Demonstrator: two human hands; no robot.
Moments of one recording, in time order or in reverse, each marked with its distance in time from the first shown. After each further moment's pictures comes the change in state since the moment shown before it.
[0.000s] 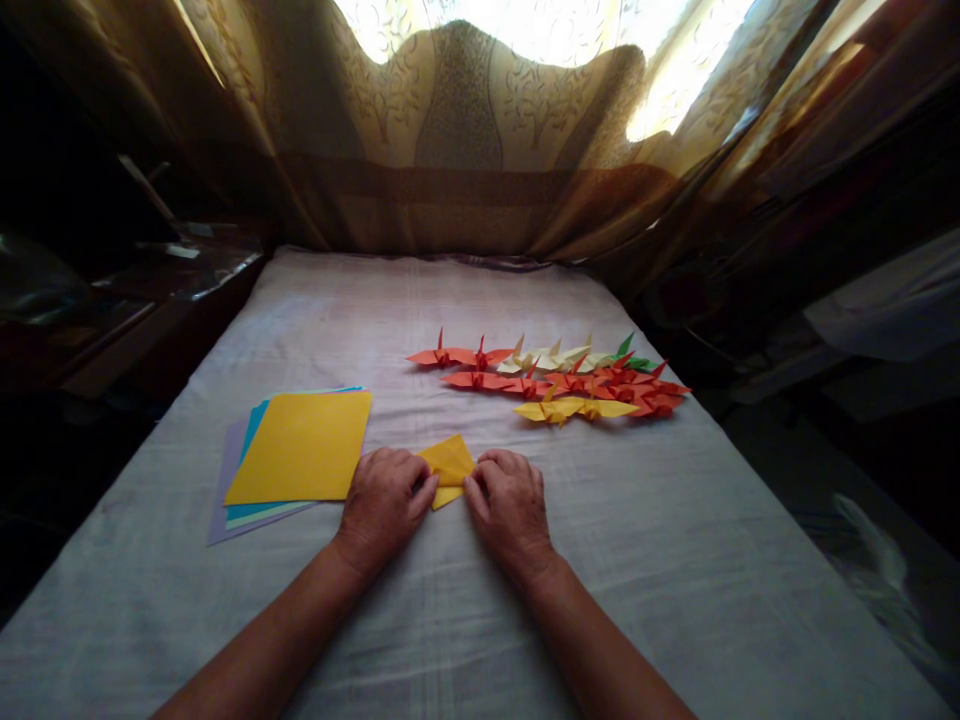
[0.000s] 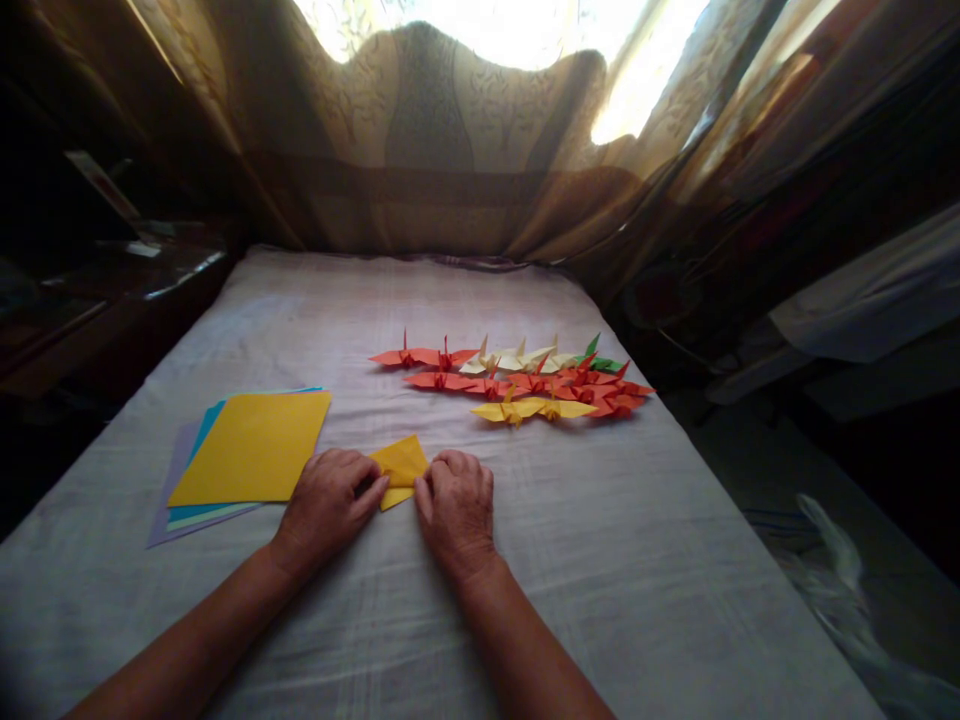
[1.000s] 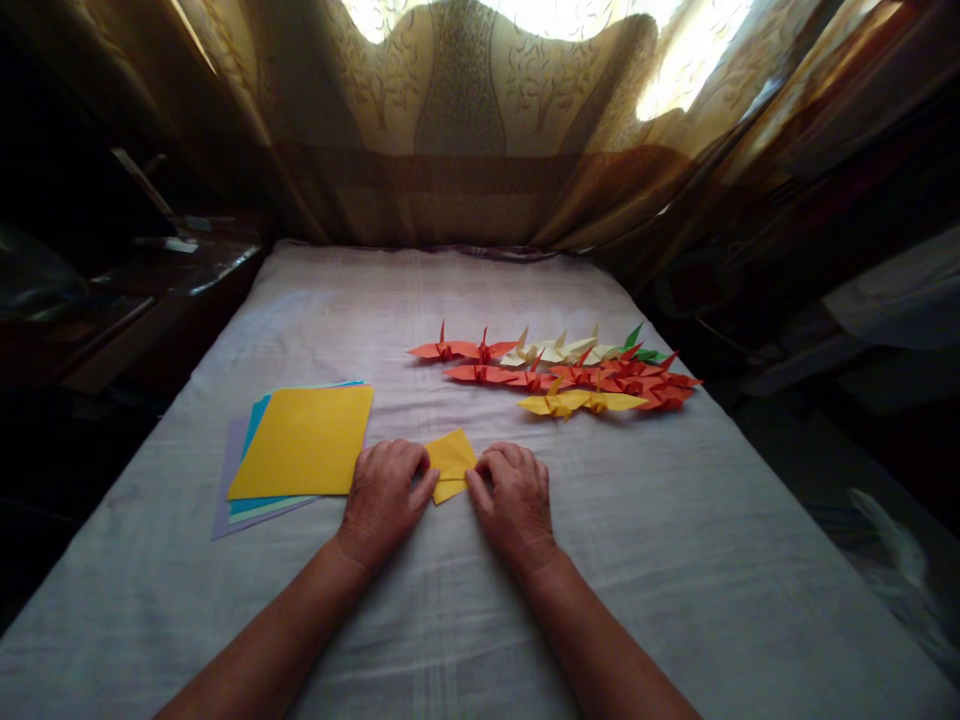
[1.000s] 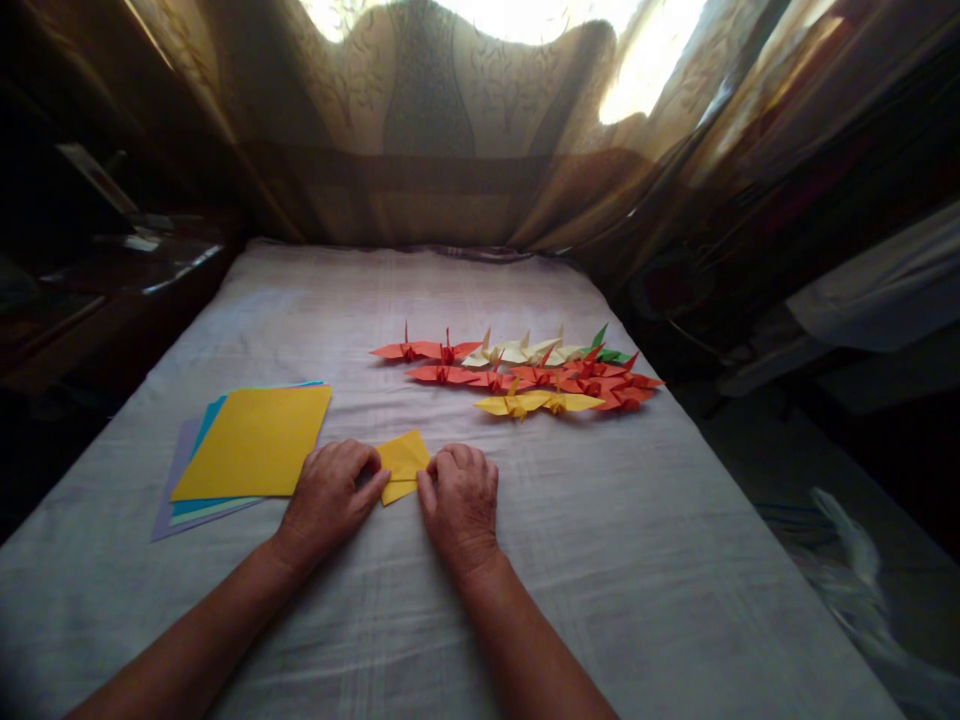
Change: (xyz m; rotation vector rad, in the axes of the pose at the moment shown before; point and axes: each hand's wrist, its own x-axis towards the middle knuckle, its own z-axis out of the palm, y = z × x) left_hand 0.001 0.001 0.000 -0.012 -0.045 -0.088; right_hand 0.001 -0.004 -0.001 -0.007 -0.010 0.083
